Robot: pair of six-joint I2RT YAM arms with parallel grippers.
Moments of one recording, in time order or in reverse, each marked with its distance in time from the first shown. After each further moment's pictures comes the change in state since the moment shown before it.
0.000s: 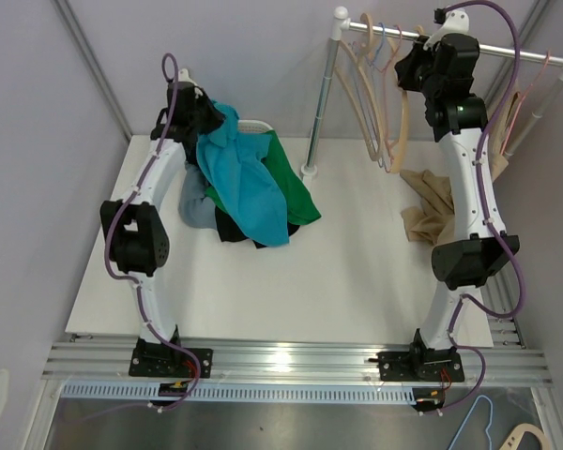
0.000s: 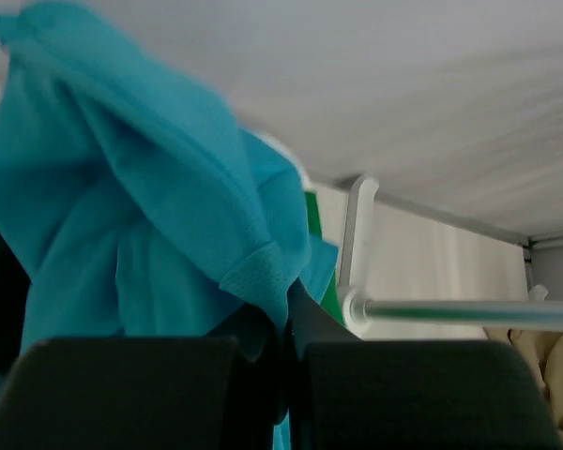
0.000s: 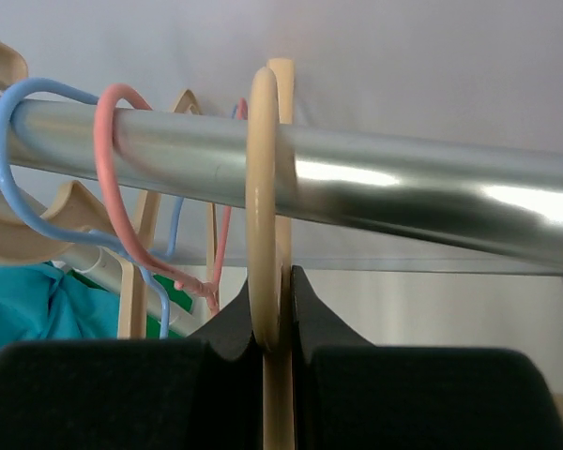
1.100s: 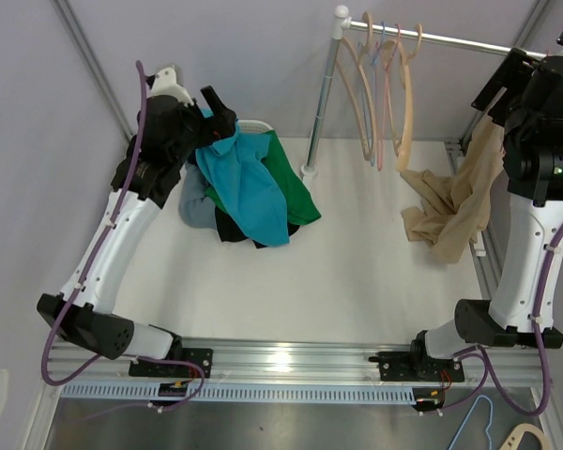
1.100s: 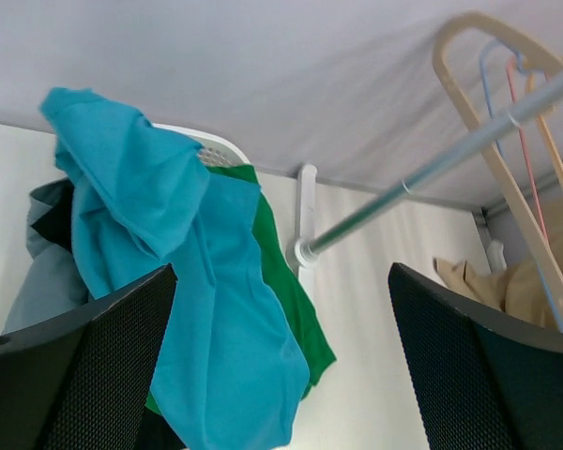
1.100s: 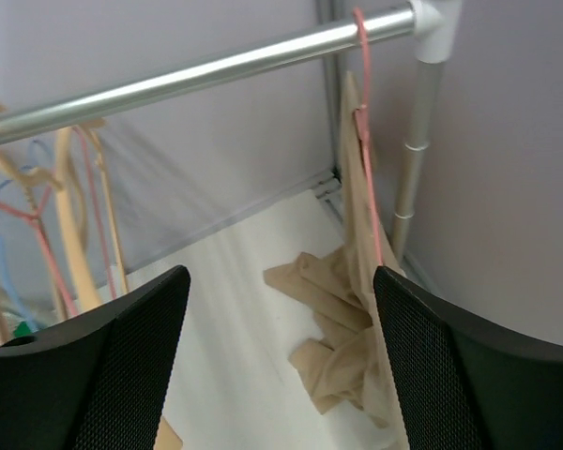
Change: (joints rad) left arm -0.205 -0.620 -0.301 -0.166 -0.235 0.110; right arm -0.135 -0.410 0.013 -0.461 0.398 0.026
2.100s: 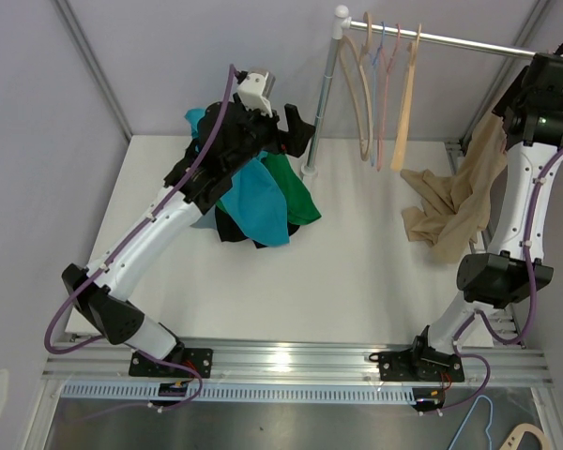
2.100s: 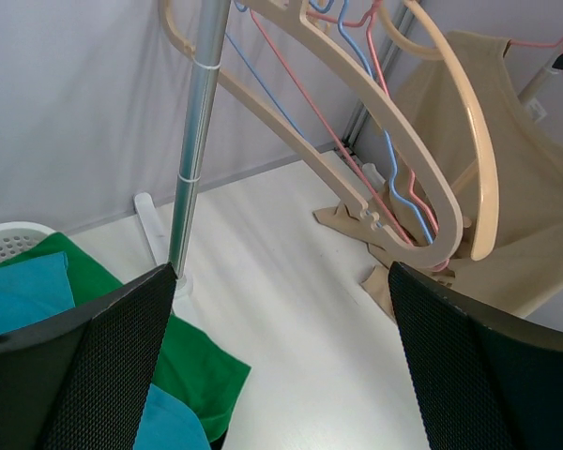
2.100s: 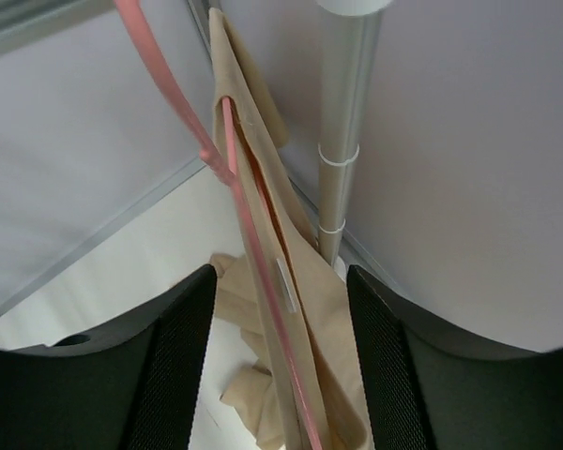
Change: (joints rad) left arm -0.331 0.117 0.050 0.206 0.146 0.216; right arm -0.241 0.280 -0.072 0.101 -0.010 0.003
